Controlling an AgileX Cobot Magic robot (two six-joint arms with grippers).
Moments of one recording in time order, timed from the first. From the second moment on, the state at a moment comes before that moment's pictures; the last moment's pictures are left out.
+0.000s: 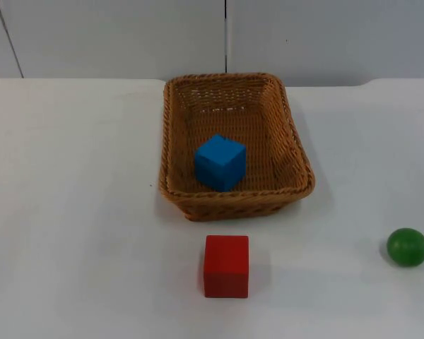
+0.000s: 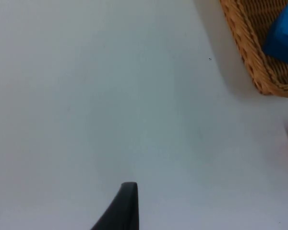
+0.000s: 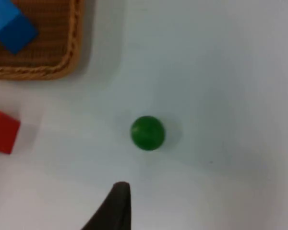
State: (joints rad) right arm 0.12 0.89 -0.70 0.16 0.80 -0.11; left arm 0.02 0.92 -0.69 -0.35 0.78 0.33
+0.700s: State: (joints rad) right arm 0.38 1.58 -0.77 -0.06 0.47 0.04; left arm 0.02 0.92 -0.69 -0.37 0.78 0.33
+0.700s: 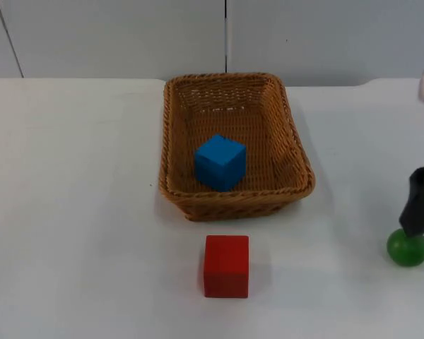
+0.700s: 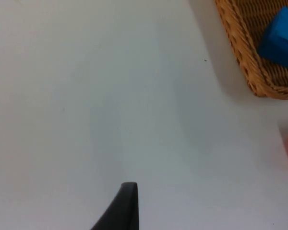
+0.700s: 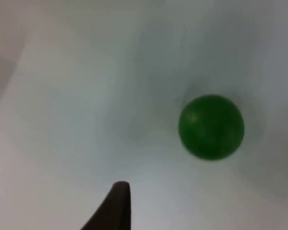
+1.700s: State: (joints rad) right arm 0.38 1.82 -0.77 -0.10 0.23 0.07; left arm 0.02 0.92 -0.69 -0.37 0.78 0.33
